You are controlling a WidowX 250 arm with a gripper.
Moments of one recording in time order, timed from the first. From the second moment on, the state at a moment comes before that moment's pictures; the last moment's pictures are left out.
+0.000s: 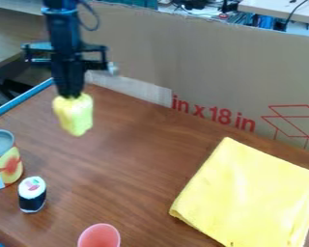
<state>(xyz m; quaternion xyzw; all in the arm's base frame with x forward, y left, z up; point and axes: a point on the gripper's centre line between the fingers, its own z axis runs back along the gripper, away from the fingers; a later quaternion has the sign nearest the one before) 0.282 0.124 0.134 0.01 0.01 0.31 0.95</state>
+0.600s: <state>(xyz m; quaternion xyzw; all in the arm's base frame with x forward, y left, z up) 0.304 0.202 0.099 0.01 0.02 0.36 0.93</state>
